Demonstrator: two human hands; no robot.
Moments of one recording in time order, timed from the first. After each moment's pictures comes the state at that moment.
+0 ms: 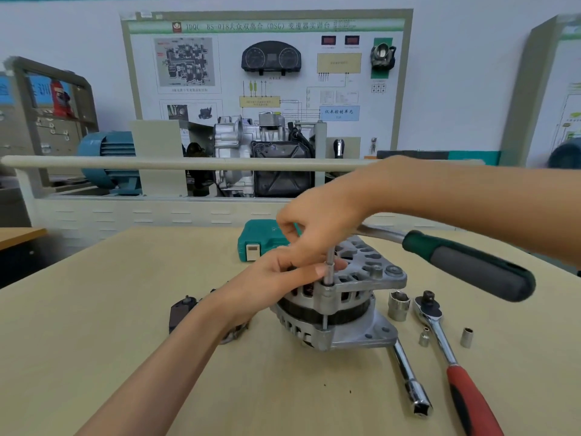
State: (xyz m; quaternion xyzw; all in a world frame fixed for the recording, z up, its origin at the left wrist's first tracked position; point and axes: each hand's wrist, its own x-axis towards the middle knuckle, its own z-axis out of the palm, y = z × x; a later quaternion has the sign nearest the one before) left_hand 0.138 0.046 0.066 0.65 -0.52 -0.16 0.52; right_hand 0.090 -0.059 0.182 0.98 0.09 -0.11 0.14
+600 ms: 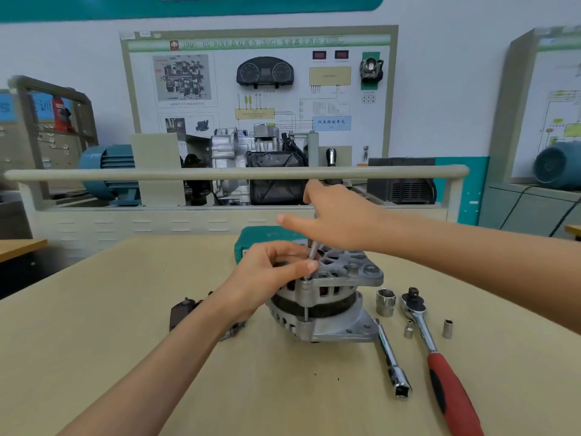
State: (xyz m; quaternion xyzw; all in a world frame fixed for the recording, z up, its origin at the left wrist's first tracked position) left_hand 0.131 0.040 0.065 0.65 -0.44 -0.09 0.62; right_hand 0.062 -0.090 0.147 0.97 0.03 0.24 -0.06
